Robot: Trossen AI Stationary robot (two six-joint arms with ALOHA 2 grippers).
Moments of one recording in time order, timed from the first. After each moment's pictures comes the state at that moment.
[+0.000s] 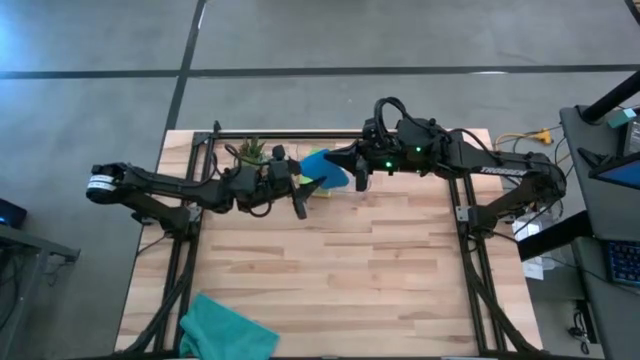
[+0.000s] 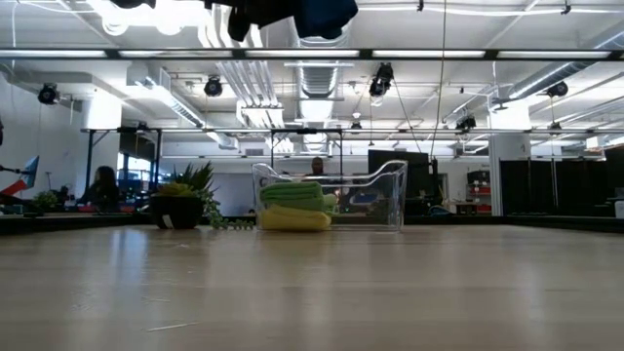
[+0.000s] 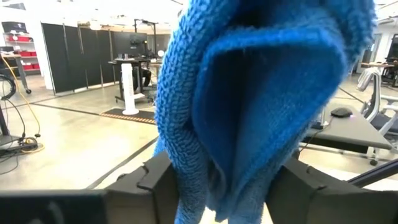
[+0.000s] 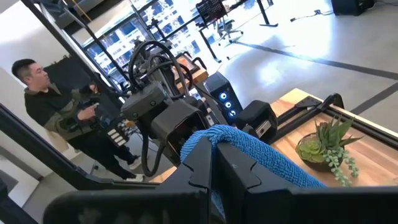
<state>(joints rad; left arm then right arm) -0.02 1.29 0.88 0.54 -0.38 0.00 -0.06 1.41 1.49 -0.19 0.04 0.54</state>
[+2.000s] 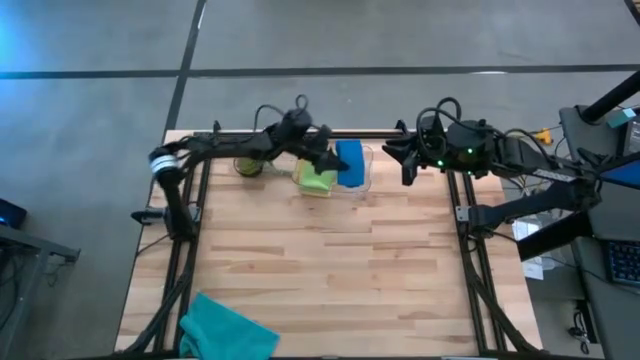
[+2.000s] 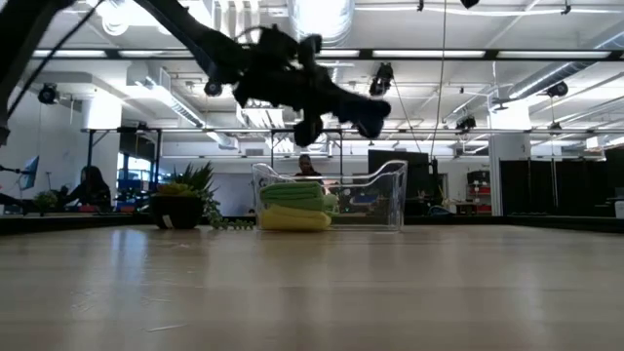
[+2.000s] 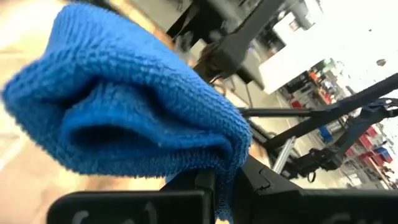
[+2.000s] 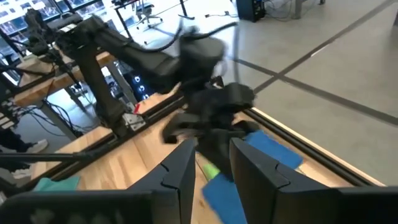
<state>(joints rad) 0.49 1.81 1.27 0.23 0.74 -0.54 -0.09 1.05 1.32 -0.60 0.31 0.41</state>
